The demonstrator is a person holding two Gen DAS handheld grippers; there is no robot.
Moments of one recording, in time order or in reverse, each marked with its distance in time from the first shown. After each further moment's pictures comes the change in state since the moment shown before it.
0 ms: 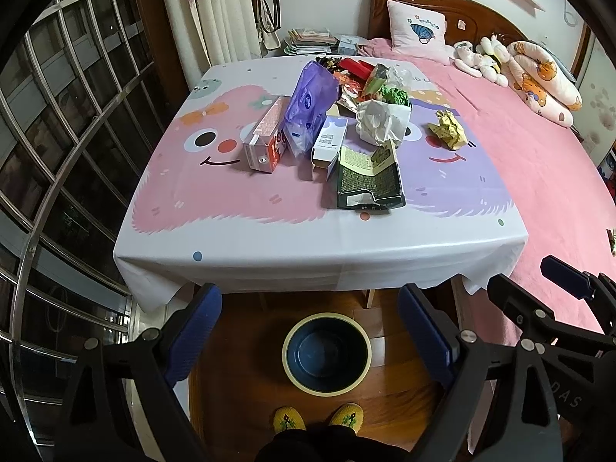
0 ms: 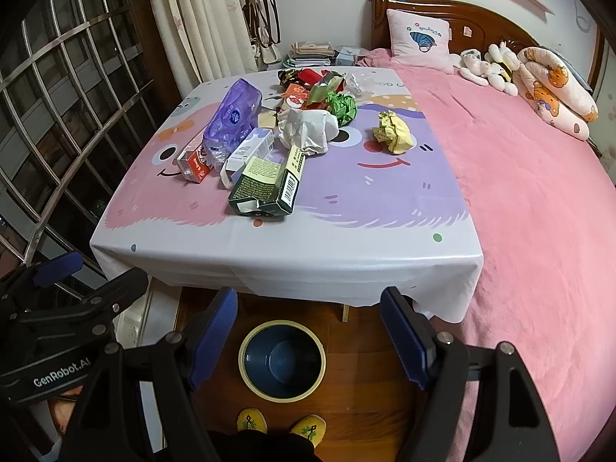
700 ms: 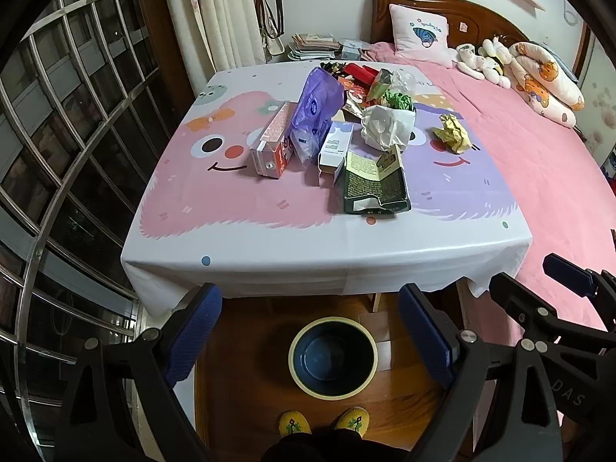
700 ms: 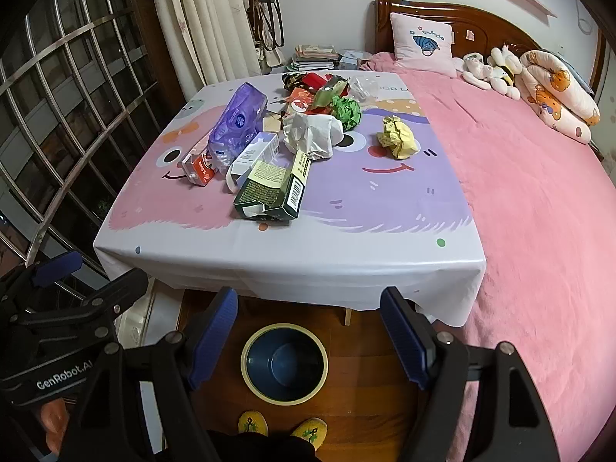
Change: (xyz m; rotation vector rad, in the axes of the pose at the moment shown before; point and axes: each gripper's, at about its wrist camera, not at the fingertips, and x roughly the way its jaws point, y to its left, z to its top) left arm -0.004 0.003 0.002 0.007 -0.017 0.023; right arm 0.001 0.009 0.008 -0.011 -0.004 0.010
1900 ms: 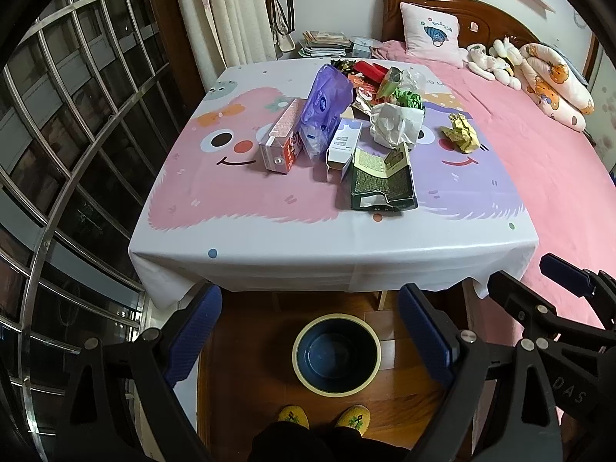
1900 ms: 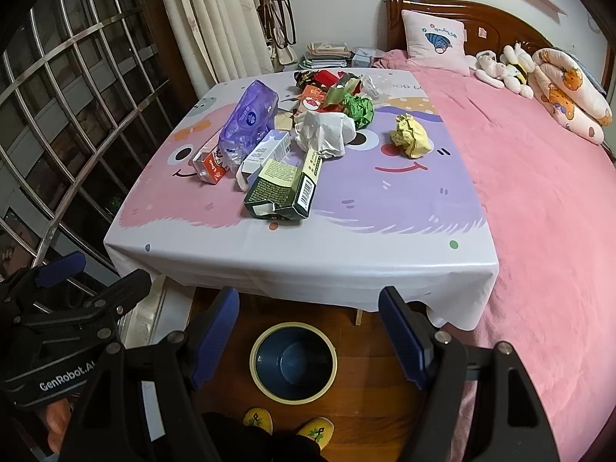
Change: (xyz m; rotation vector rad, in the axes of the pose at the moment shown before) left arm -0.002 -0.004 -0.006 -0.023 0.009 0.035; right arm 0.004 -0.009 -0.005 0.001 0.009 0.066
